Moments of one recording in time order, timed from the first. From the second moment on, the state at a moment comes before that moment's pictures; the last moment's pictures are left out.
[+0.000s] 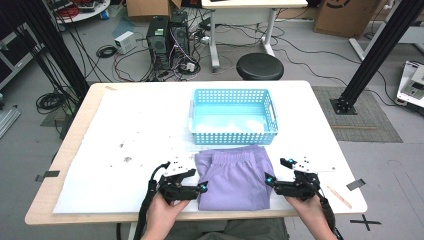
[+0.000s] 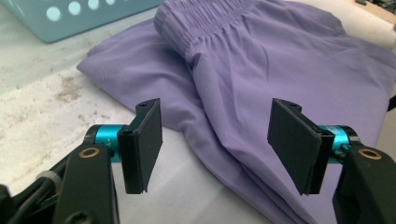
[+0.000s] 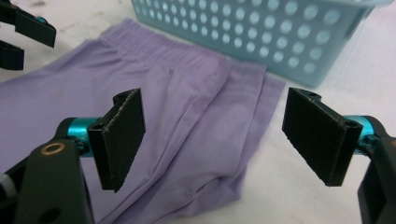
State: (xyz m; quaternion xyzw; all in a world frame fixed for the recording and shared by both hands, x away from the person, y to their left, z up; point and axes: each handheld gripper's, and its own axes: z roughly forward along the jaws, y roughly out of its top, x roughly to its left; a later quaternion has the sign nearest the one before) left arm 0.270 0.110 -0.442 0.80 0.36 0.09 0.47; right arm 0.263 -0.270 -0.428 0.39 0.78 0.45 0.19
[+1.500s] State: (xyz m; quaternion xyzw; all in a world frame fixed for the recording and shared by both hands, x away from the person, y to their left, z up) left arm 0.275 0.078 -0.450 0.81 0.39 0.11 0.42; right arm 0.262 -0.237 -0.448 0.43 0.82 0.36 0.15
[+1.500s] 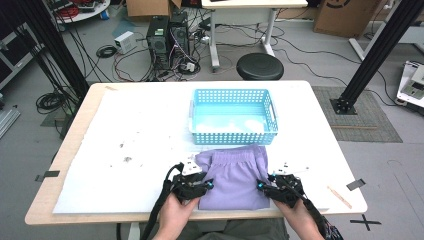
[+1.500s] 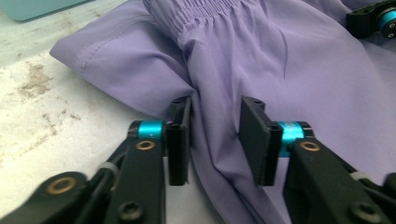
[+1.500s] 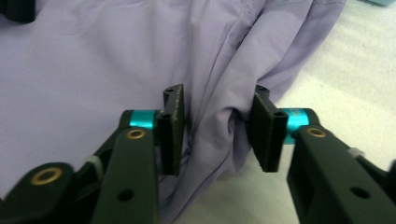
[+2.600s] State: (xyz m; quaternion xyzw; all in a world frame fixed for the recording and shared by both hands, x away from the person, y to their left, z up) left arm 0.283 0.092 -0.424 0.80 0.35 0.06 0.49; right arm 0.260 -0.239 -0.429 0.38 0.82 0.41 0.14
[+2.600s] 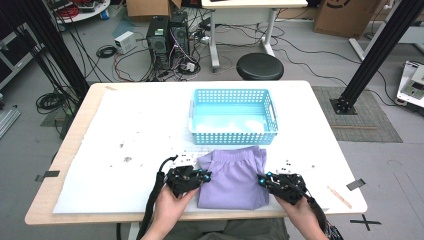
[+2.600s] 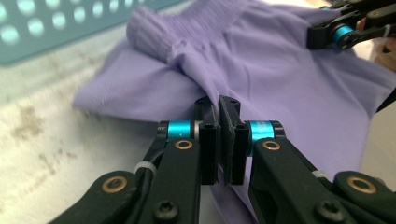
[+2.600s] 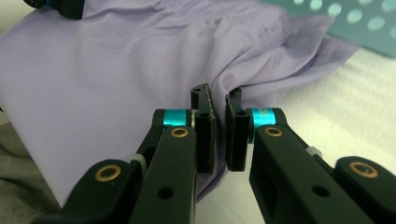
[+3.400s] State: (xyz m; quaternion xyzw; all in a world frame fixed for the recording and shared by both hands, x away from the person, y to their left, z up) left arm 0.326 0.107 -0.314 0.77 0.31 0.12 0.54; right arm 0.305 -0.239 -0.318 0.35 0.77 0.50 0.20
